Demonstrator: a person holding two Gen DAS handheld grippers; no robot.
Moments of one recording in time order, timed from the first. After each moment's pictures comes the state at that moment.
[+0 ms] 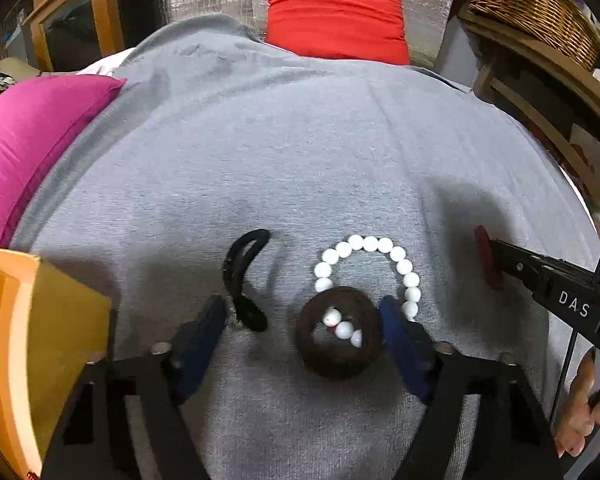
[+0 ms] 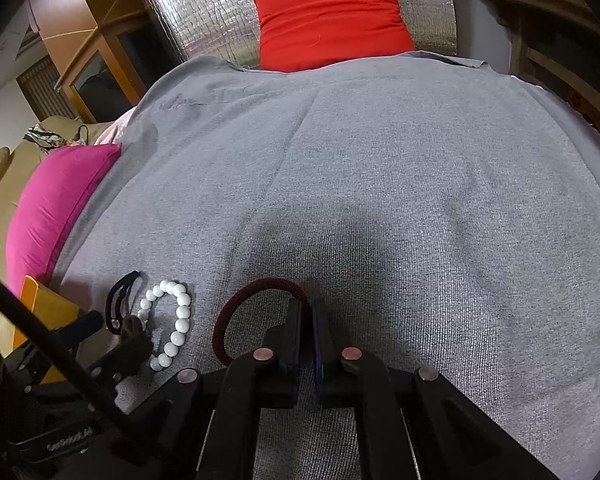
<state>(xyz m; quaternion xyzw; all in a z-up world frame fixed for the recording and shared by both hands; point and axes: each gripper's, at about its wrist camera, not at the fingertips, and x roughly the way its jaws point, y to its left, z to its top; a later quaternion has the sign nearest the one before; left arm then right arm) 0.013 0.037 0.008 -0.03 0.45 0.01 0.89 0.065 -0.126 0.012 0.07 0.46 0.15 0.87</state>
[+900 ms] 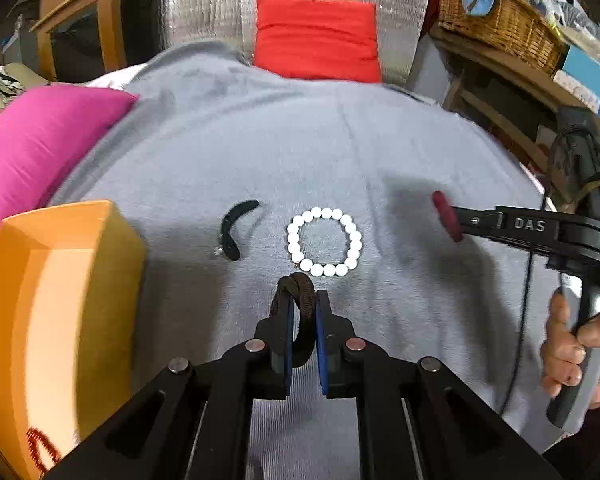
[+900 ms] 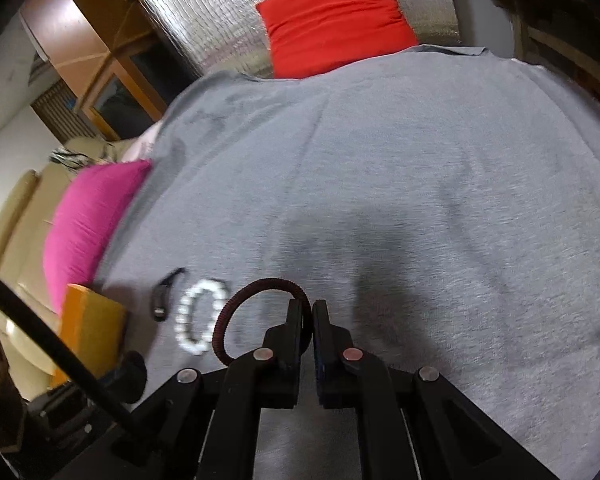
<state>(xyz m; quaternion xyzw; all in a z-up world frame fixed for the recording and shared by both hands) -0.070 0.037 0.054 -0.04 0.42 -0.02 0.90 0.039 -0.146 0.031 0.14 0.45 0.20 0.86</state>
